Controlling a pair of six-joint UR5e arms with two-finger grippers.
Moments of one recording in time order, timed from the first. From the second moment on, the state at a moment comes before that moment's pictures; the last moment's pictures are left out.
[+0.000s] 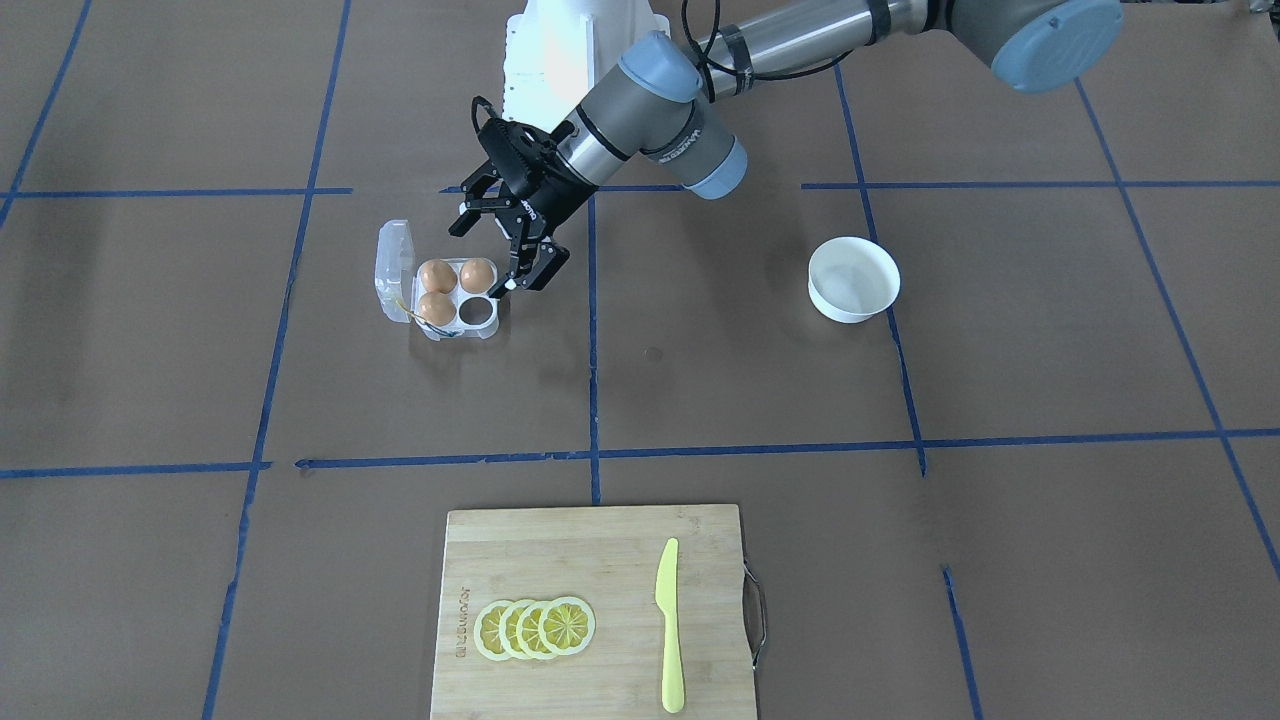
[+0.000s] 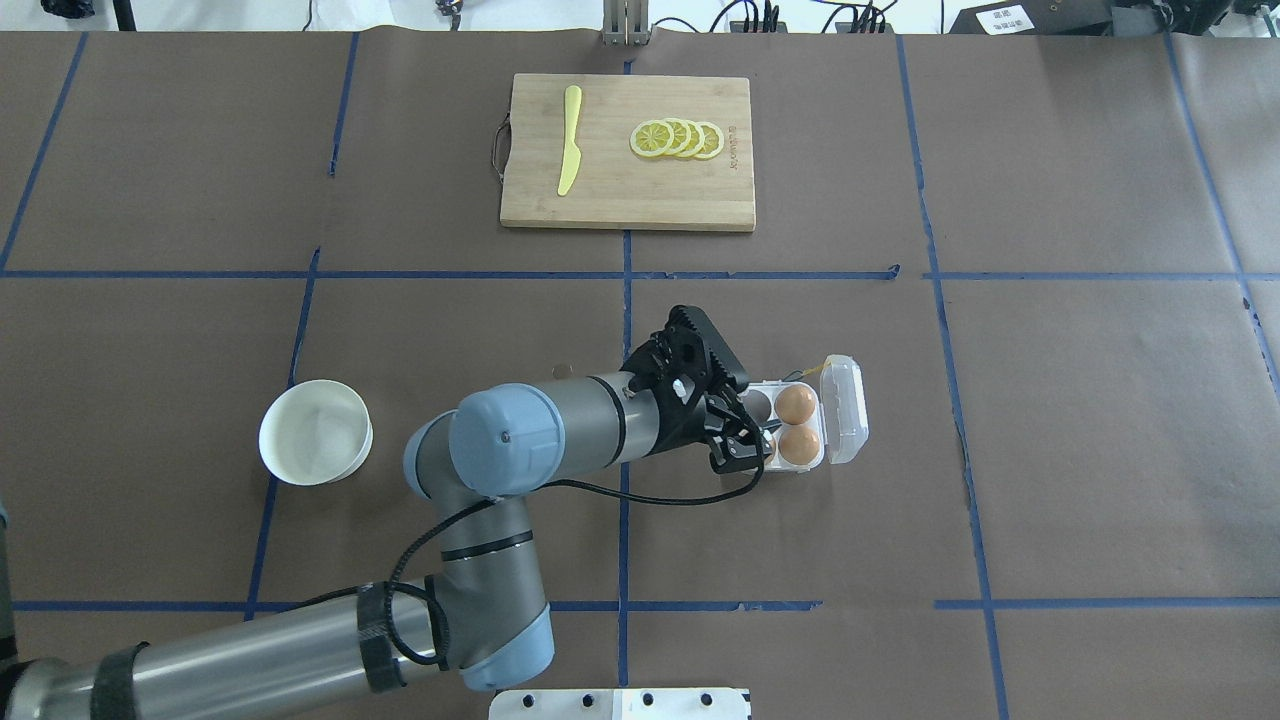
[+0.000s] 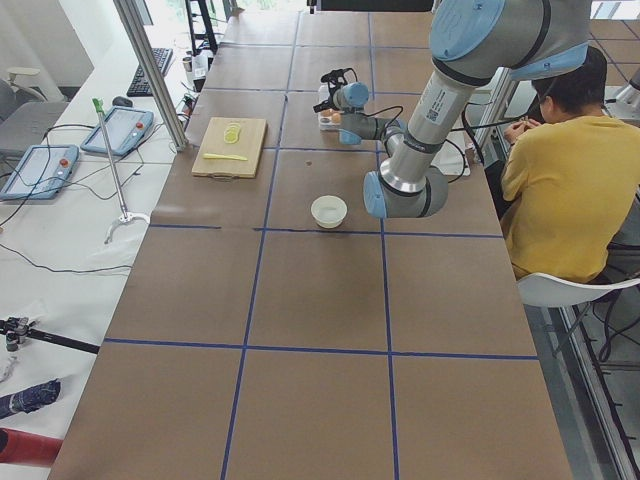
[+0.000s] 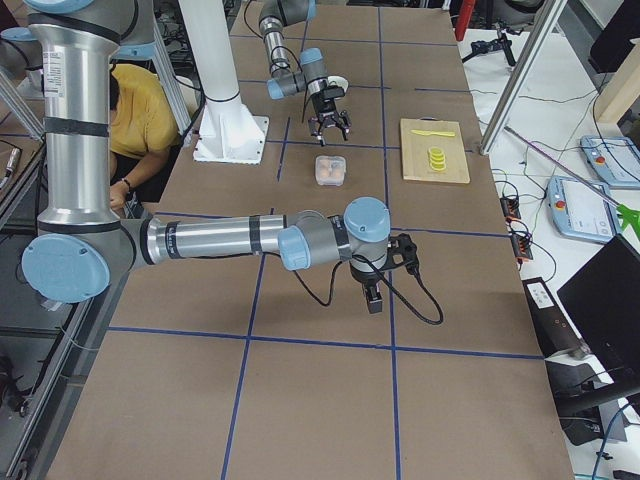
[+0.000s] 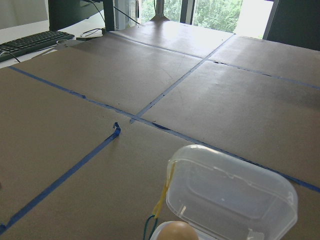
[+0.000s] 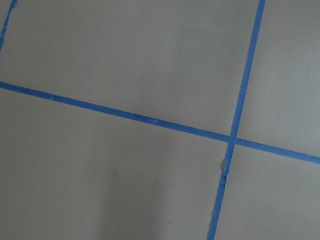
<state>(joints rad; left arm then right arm) -0.35 -2.34 -1.41 -2.57 -1.58 -0.43 1.48 -1.62 1.73 -1.40 2.37 0.04</state>
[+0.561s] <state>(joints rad) -0.60 -2.13 -1.79 -2.02 -1.78 -0.46 1.48 -1.62 1.73 -1.40 2.37 0.04</state>
